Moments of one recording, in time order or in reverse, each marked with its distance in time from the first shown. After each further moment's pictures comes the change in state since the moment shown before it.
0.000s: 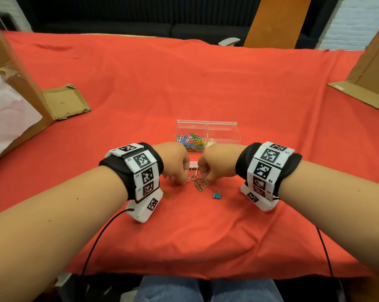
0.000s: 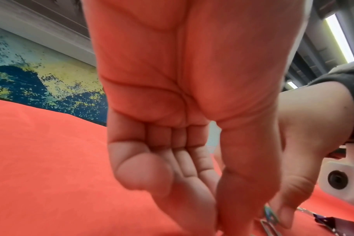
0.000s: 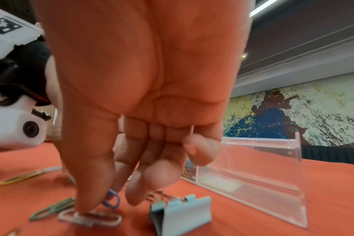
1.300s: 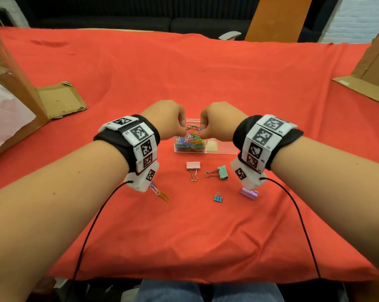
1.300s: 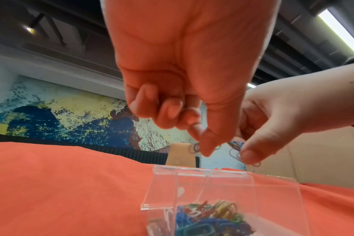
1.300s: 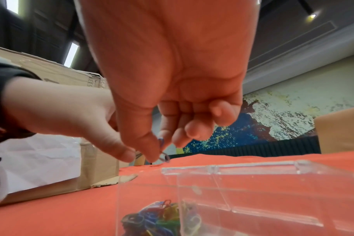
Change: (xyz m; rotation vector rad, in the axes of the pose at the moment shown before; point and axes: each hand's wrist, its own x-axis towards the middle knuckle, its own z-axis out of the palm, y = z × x) left_hand 0.018 -0.005 -0.054 0.042 0.554 0.004; right_hand 0.023 0.023 -0.047 0.201 0.406 0.249
